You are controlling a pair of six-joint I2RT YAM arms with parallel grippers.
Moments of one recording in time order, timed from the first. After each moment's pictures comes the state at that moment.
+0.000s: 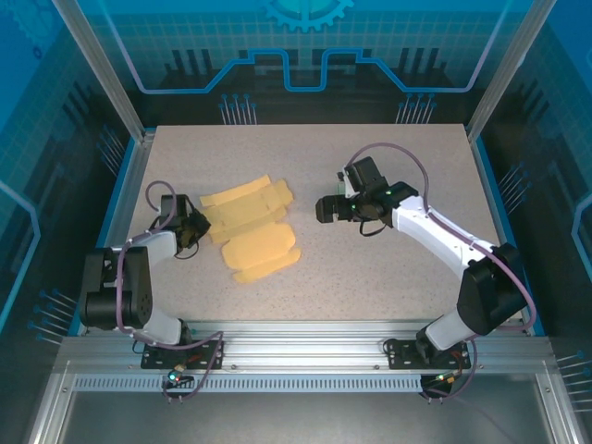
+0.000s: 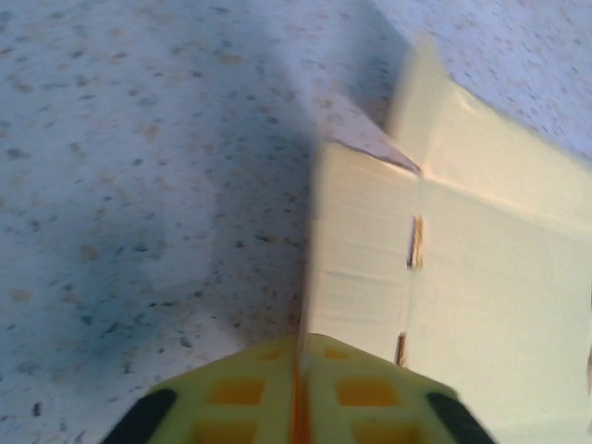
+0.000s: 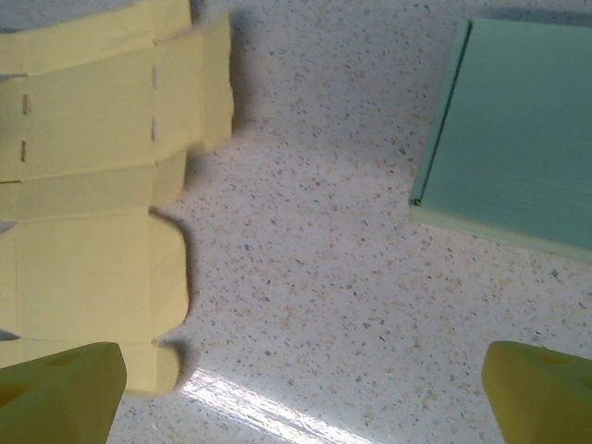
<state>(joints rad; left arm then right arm) 0.11 1.51 0.64 0.00 0.12 -0.73 0.51 1.52 1.20 -0.65 -0.08 0.39</state>
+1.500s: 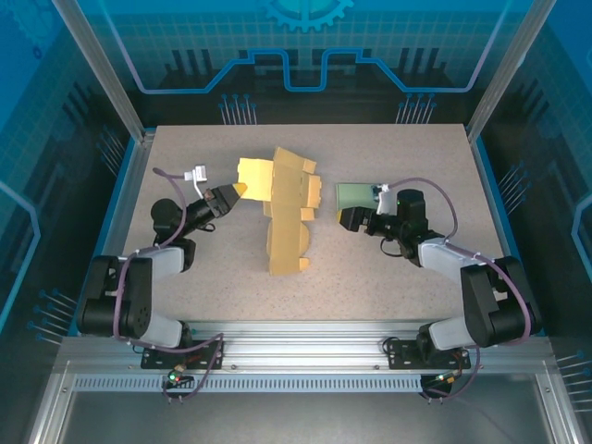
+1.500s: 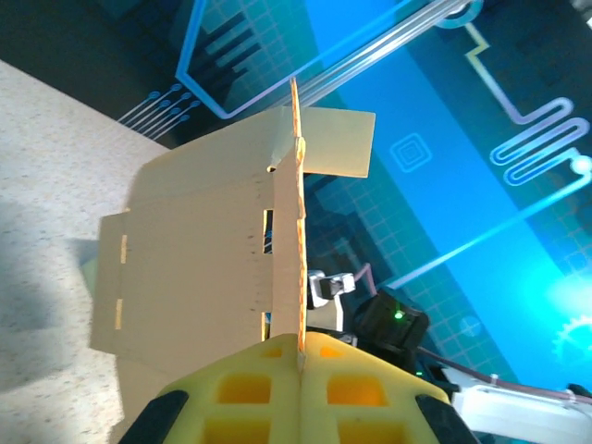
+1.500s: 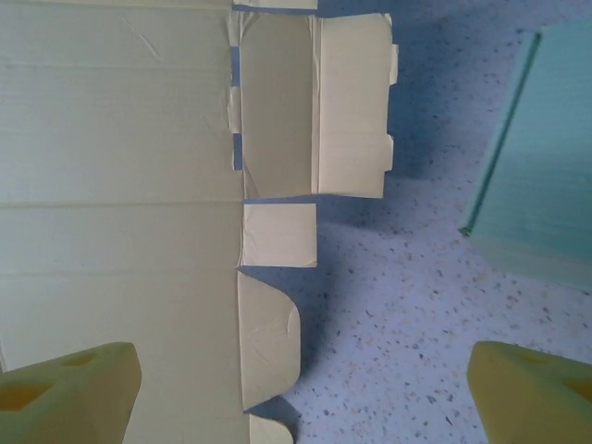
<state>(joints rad) 0.01 1.44 0.48 1.23 0.93 -1.22 0.20 1.42 0.59 0.32 -0.68 0.53</state>
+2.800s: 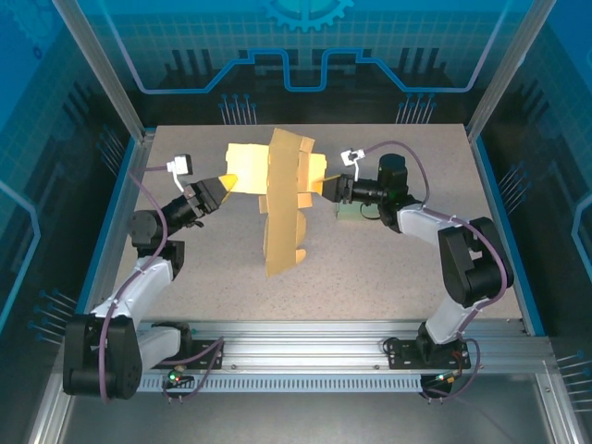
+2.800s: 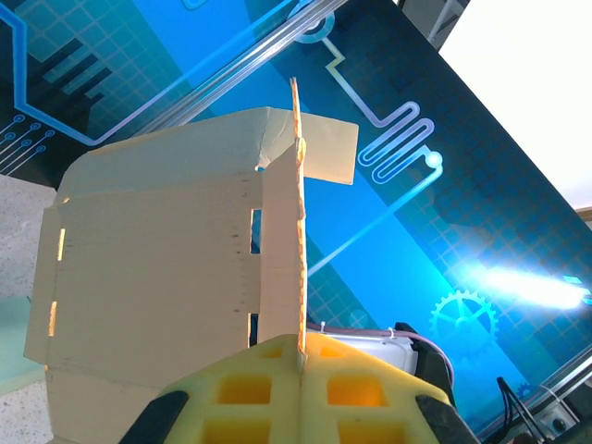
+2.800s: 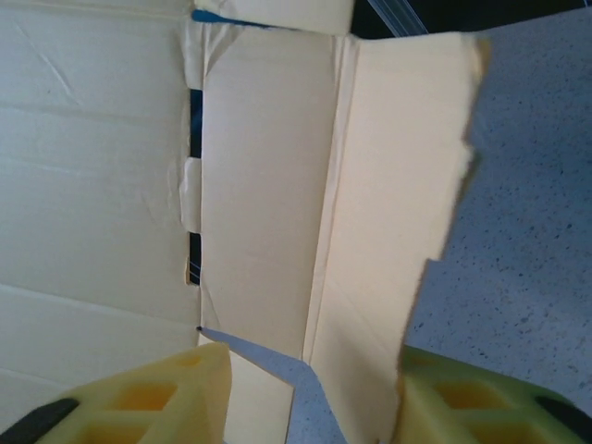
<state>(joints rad) 0.00 1.12 0.54 1.18 0.95 -1.46 0.28 1.70 0.94 0.54 -0.98 0.58</state>
